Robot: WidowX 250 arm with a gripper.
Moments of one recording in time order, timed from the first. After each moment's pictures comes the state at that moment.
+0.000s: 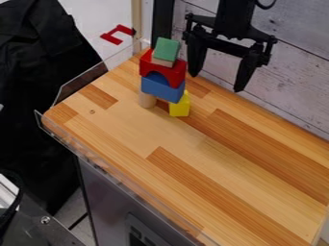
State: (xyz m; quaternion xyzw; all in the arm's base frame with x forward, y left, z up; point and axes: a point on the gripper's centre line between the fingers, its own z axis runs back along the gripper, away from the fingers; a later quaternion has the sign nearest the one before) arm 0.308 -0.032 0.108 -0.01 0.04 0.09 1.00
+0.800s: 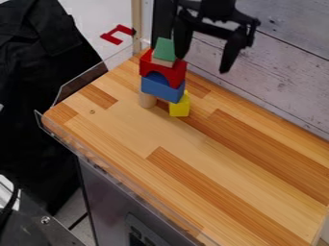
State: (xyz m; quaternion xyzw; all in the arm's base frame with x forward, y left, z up) arm 0.312 -0.001 0.124 0.01 0.02 0.11 0.99
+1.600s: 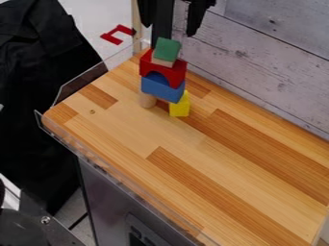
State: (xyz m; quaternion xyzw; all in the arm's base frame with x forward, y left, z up) arm 0.316 0.050 0.139 -0.02 0.01 0.16 0.99
